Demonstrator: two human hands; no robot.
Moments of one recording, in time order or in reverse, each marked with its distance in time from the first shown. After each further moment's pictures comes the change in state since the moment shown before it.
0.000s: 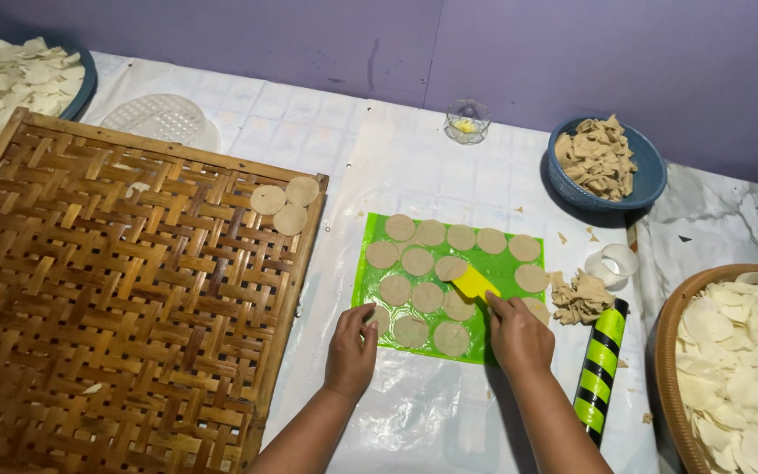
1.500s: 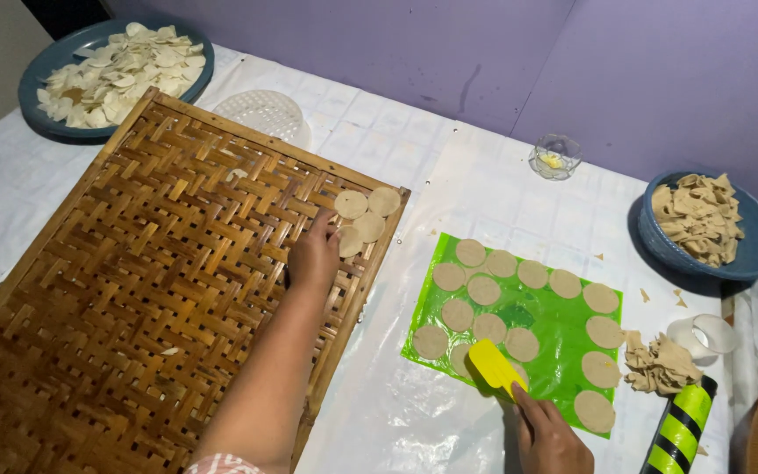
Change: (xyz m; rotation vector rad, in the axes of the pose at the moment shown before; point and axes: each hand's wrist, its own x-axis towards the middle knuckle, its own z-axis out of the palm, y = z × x) left_hand 0.163 -0.041 -0.147 0.487 0.192 -0.273; right_hand -0.087 -0.016 0.016 -0.034 -0.079 -0.073
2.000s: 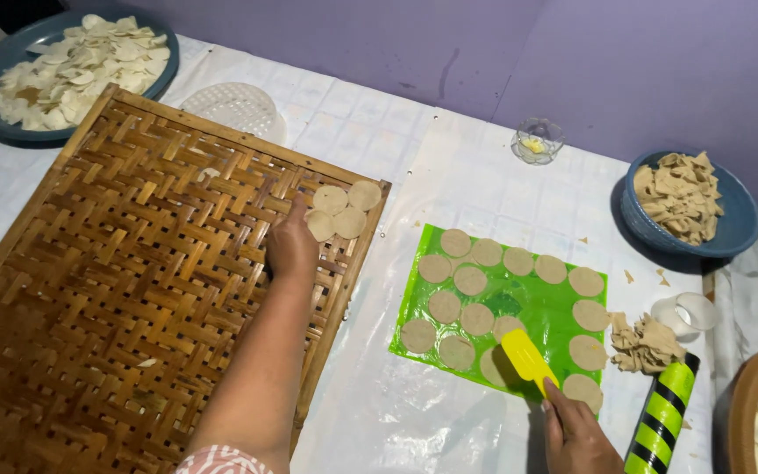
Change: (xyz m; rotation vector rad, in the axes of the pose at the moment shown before) left_hand 0.016 0.001 0.008 0.140 0.186 0.046; right_hand -0.011 0.040 -0.008 0.293 0.142 0.100
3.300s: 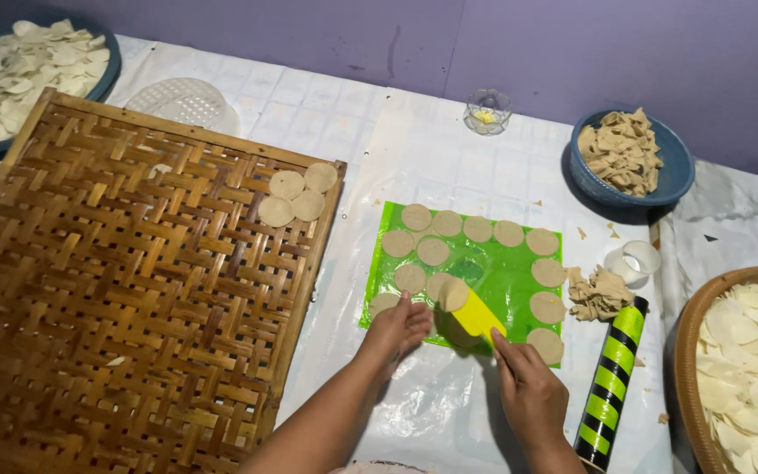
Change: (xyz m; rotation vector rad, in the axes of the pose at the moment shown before) left_hand -0.209 0.120 0.015 -1.129 -0.993 -0.735; right_hand 0.006 -0.042 -0.031 0.121 0.075 -0.179
